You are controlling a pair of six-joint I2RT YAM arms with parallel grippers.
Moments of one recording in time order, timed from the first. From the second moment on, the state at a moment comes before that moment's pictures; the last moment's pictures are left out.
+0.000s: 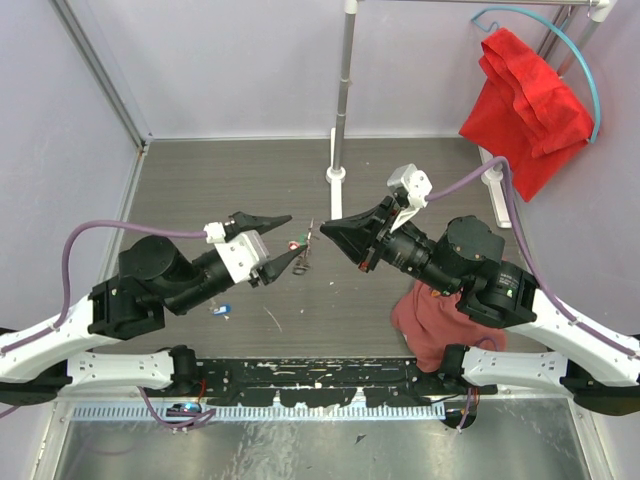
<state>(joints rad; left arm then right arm) -1.32 0.87 1.24 -0.27 -0.24 0.39 1.15 0.91 1.27 -0.23 0.14 0.22</state>
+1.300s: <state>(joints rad) -1.35 0.94 1.26 -0.23 -0.32 0.53 1.15 0.93 1.27 -0.22 0.12 0.29</state>
